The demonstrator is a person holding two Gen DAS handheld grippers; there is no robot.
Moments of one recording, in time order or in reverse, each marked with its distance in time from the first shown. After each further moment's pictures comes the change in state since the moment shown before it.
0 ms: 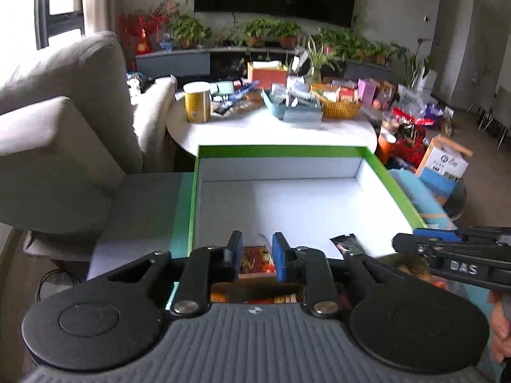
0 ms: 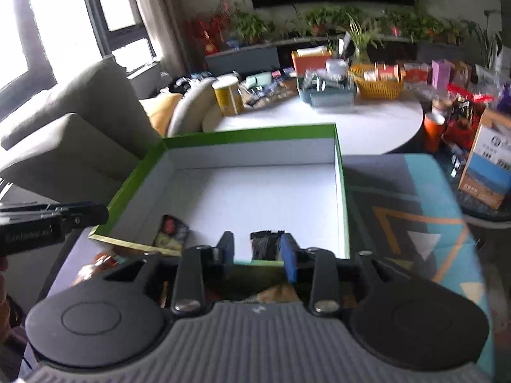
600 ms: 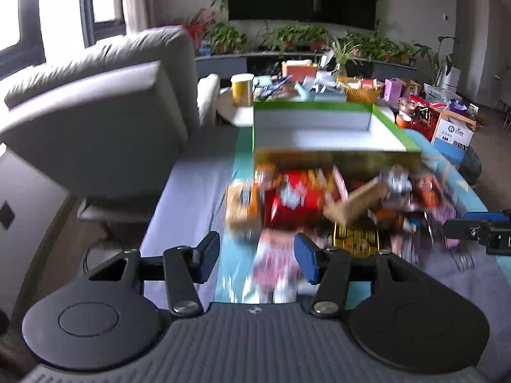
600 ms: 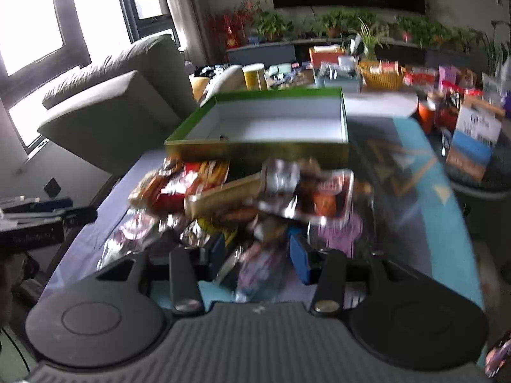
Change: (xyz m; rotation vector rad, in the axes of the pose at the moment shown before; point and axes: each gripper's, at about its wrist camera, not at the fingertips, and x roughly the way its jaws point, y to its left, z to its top) left arm -0.122 0.005 -0.132 -0.012 -0.012 0.144; right arm -0.103 0.033 -0.103 -0.034 0.032 0.034
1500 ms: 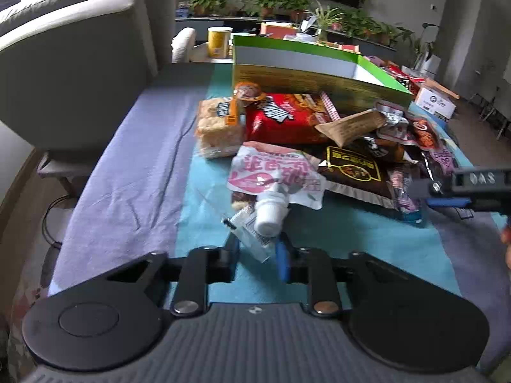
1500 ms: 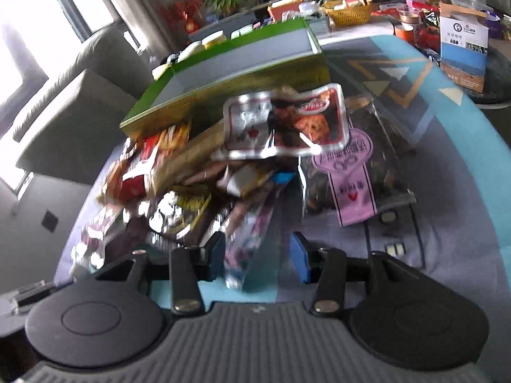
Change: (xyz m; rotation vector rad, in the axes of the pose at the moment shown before) left arm 0.048 0.012 -0.060 -0.030 0.104 -0.151; right arm 0.065 -0.027 -0.029 0.258 0.069 0.009
